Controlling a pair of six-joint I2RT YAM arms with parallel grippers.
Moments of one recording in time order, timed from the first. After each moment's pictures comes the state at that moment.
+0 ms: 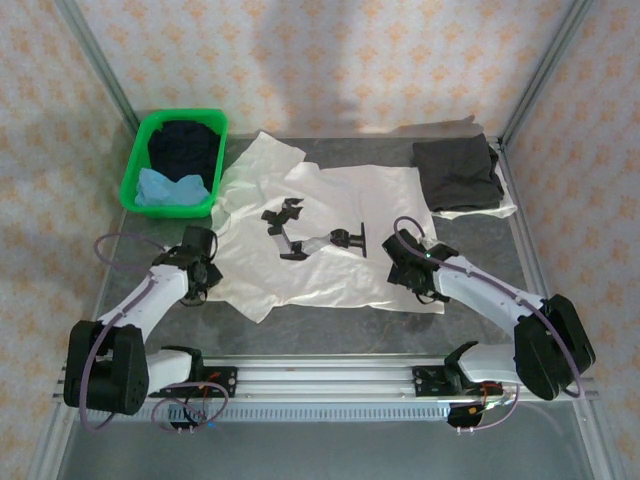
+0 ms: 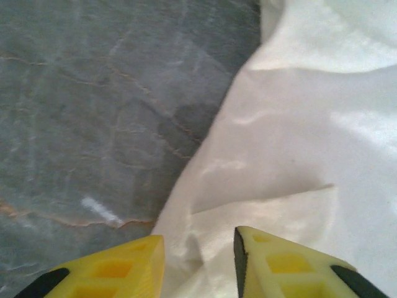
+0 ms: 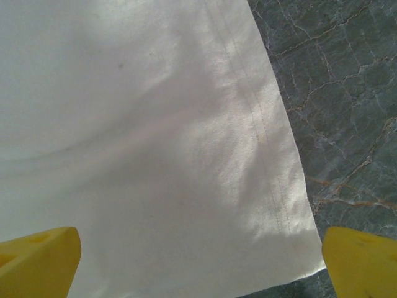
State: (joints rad) left arm -0.05 1.22 0.61 -0.65 -0.22 -0.78; right arm 0.57 1.27 0.75 -0.86 0.38 0.92
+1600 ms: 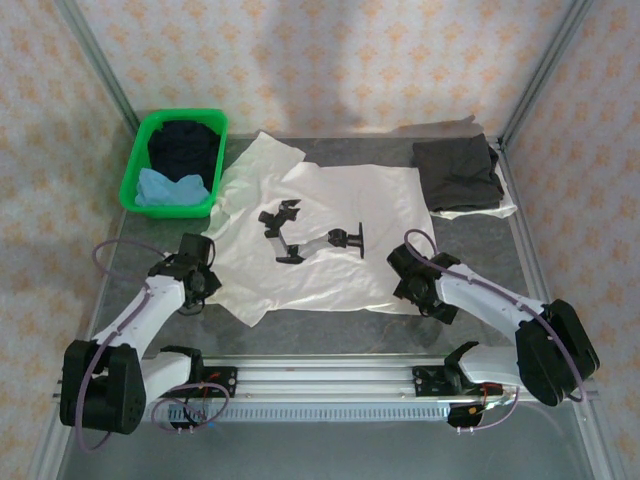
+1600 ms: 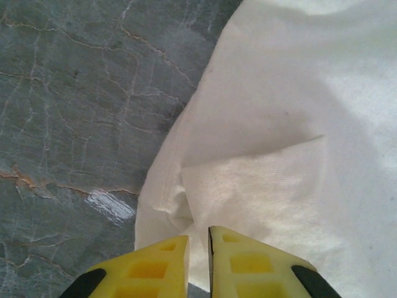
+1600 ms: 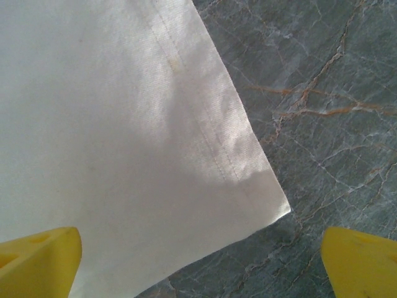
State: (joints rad) left arm -0.05 1.11 0.56 -0.71 -0.20 -0.73; right arm 0.57 1.24 0.67 -0.95 0.29 1.13
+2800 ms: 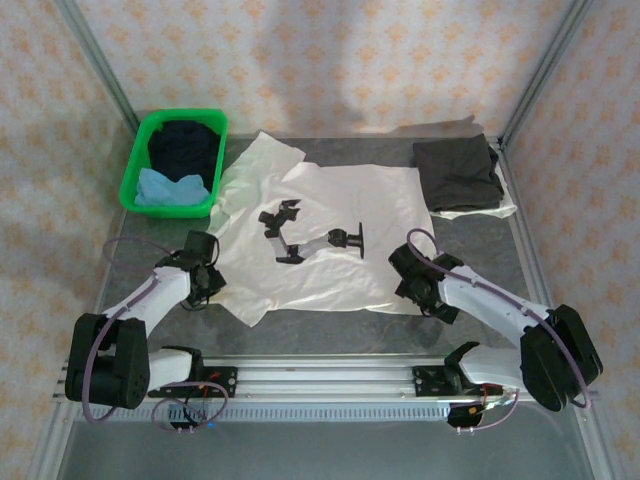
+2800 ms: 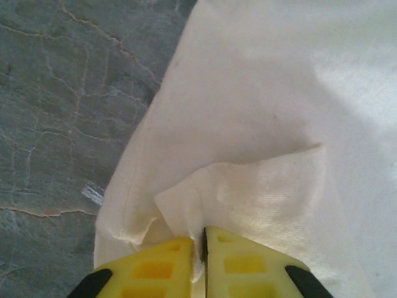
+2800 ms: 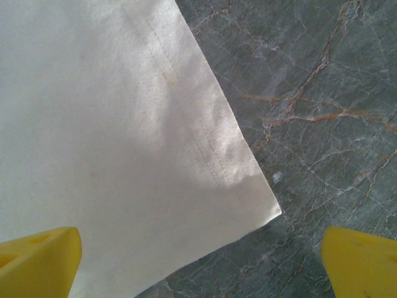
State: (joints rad) left arm -0.05 1.23 0.56 -0.63 -0.15 -0.72; right arm 0.57 1.21 0.67 -0.96 0.32 1.14
